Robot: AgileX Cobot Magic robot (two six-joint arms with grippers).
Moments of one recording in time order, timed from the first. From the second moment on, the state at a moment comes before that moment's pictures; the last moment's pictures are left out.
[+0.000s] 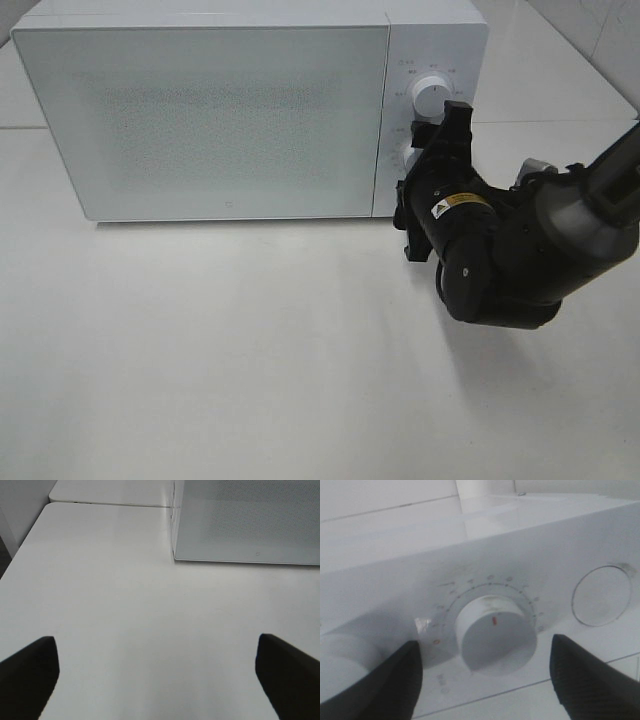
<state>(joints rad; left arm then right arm) 0.04 0.00 -0.52 -0.09 1.07 0.05 0.59 2.08 -0.76 0.61 -1.19 1.50</state>
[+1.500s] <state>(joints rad) 0.04 0.00 -0.52 -0.09 1.07 0.05 0.40 1.35 -0.70 0.18 0.40 -0.05</state>
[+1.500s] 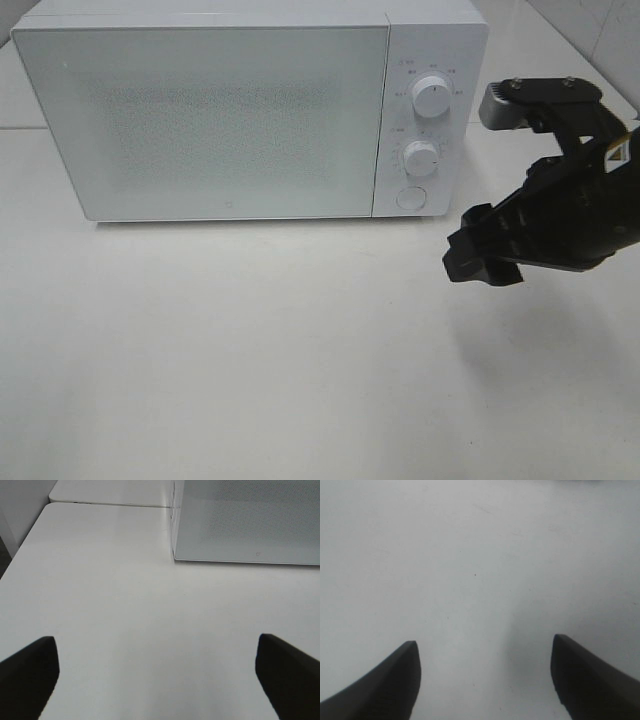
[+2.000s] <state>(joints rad) 0.04 0.00 -0.52 -0.09 1.07 0.05 0.40 0.93 -0.70 0.11 0.73 -0.05</state>
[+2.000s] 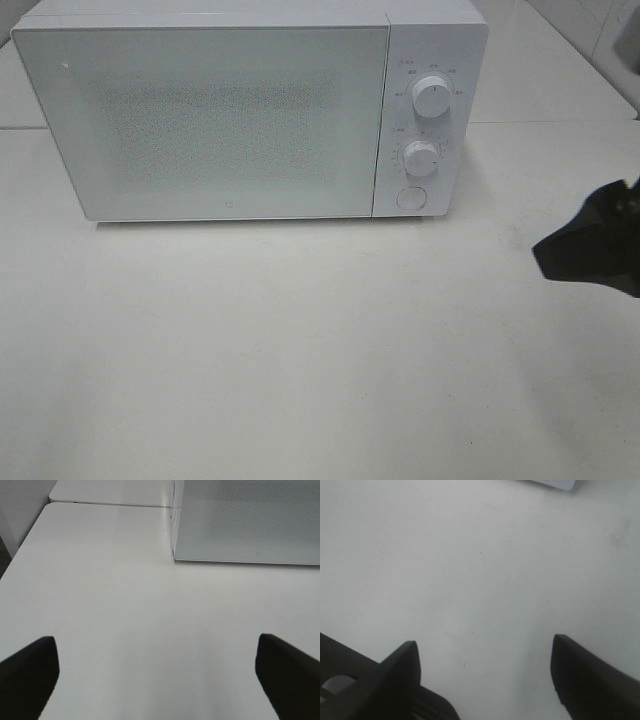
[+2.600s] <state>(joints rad) 0.04 0.00 -0.52 -0.09 1.07 0.05 0.27 0.30 -0.57 -0.03 0.94 0.06</state>
